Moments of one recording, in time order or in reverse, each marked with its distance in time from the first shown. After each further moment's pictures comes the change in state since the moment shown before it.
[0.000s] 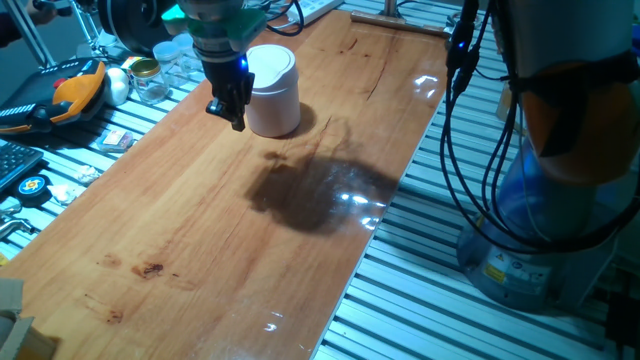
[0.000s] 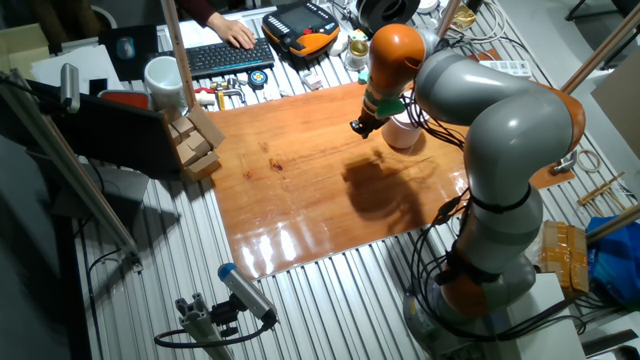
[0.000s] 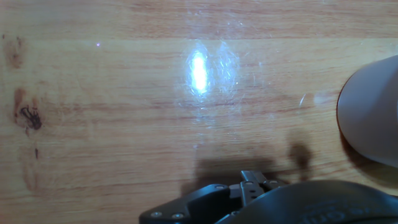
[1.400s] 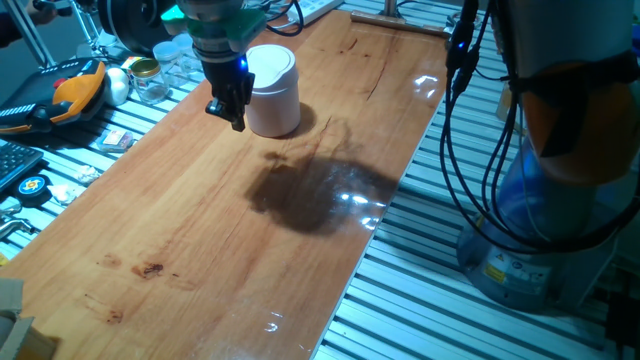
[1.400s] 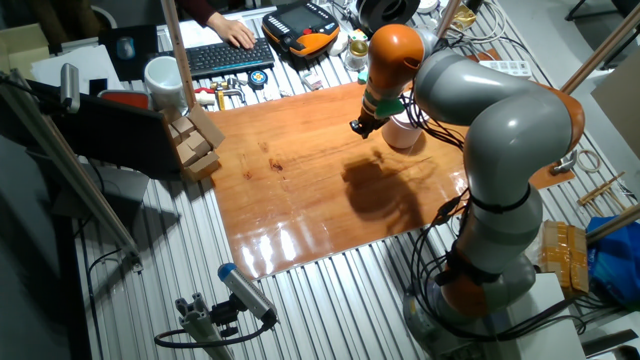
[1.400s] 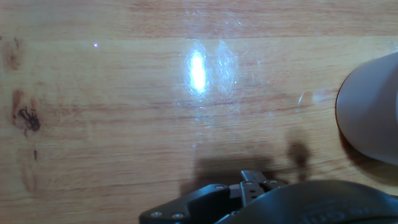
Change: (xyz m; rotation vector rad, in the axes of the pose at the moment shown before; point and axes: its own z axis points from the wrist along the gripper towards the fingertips) arm 0.000 0.000 0.000 0.013 0.005 0.007
